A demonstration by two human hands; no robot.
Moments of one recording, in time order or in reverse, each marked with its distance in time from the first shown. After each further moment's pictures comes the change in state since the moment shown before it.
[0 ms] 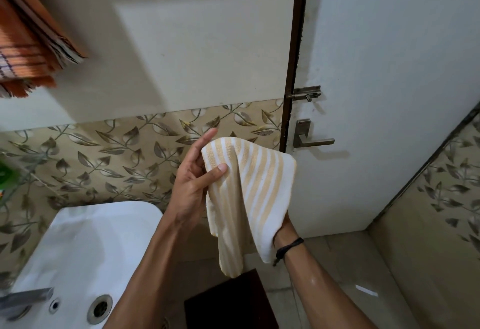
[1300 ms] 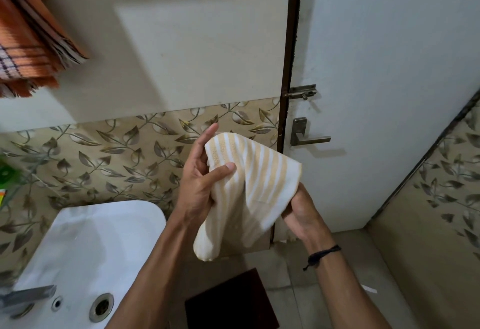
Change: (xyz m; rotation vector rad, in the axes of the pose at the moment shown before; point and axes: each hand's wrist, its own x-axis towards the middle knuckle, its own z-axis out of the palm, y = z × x) left_hand -0.004 -0.006 0.012 0.024 0.030 0.040; right_hand -0.048 -0.068 -0.022 0.342 -0.170 -0.207
